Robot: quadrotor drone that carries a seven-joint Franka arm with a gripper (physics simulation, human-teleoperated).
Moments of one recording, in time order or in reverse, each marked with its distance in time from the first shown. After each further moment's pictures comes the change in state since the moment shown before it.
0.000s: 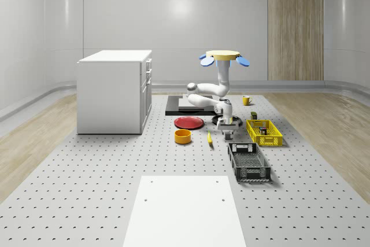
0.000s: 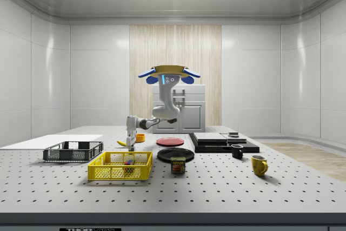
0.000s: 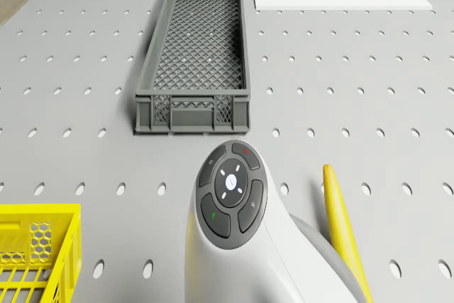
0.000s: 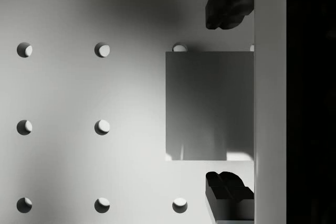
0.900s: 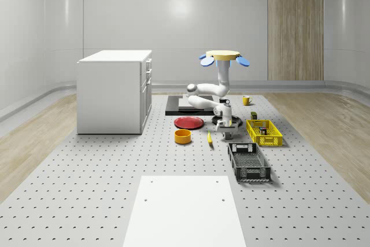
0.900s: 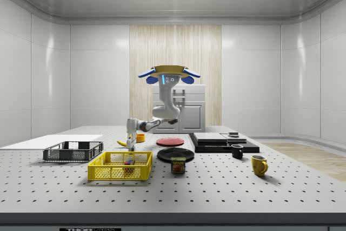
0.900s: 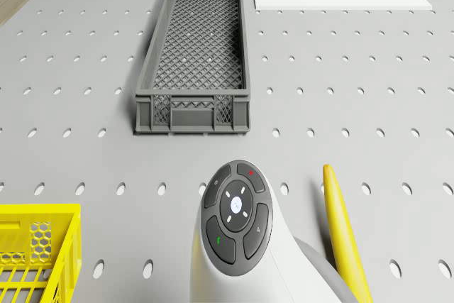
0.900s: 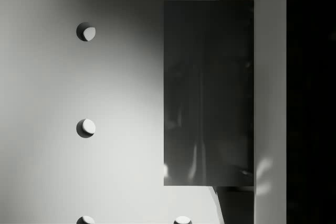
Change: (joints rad) arm 0.002 0.018 -0.067 0.026 -0.067 0.014 -0.017
